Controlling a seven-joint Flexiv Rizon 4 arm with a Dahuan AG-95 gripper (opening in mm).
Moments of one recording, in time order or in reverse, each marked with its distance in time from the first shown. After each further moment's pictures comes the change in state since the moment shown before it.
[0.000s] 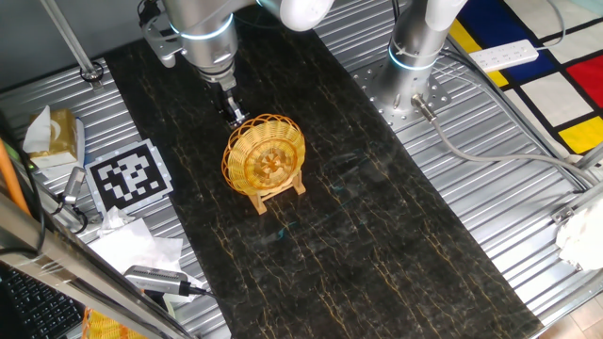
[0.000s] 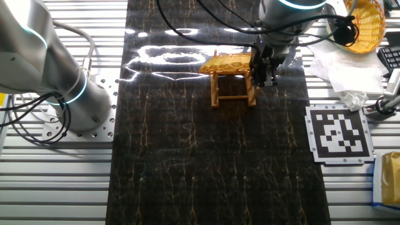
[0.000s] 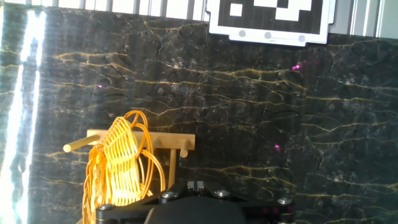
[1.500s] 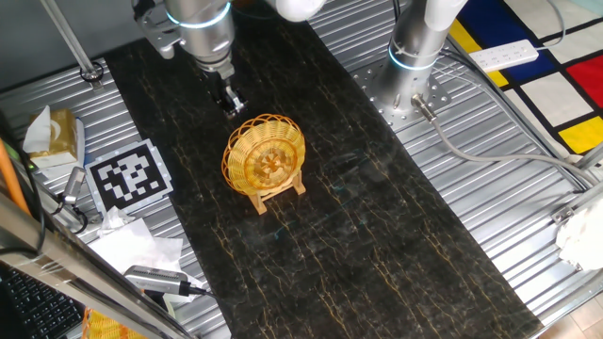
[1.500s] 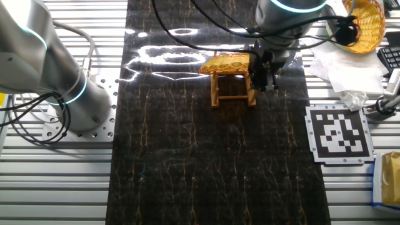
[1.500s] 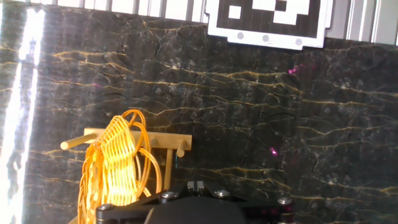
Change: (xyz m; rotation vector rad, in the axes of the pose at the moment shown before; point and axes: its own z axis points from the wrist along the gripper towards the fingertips) arm 0.007 -0.025 -0.013 0.022 0.018 -0.089
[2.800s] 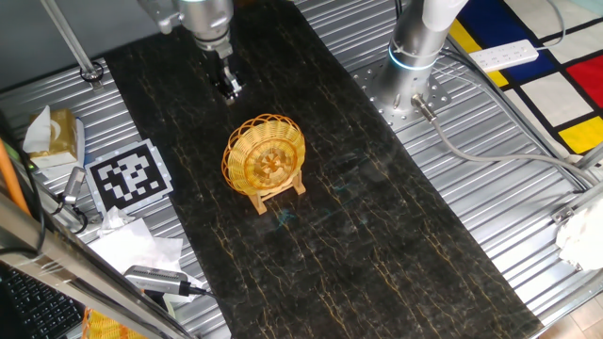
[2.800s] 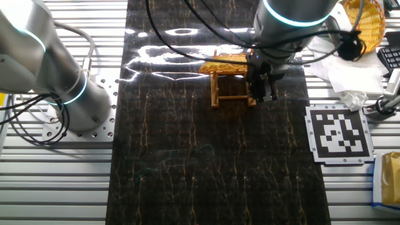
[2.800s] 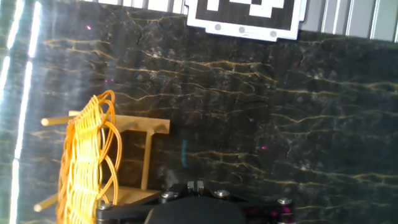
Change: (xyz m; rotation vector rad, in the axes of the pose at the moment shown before) arm 0.017 -0.022 -0.013 -0.082 -0.037 0.064
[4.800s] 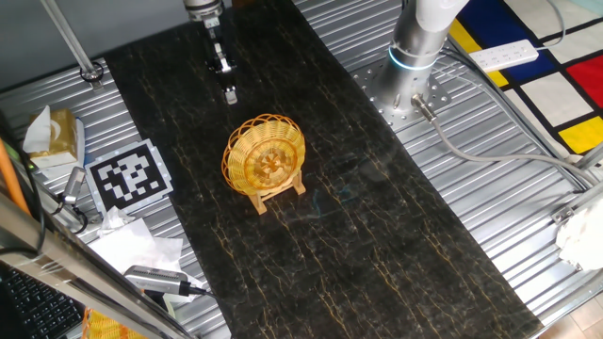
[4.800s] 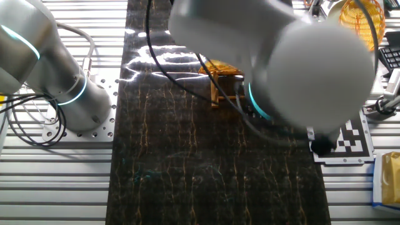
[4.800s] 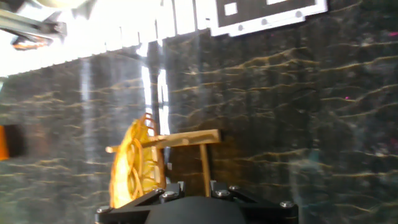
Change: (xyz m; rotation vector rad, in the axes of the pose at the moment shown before) arm 0.000 0.003 -0.005 -0.413 -0.085 0.197
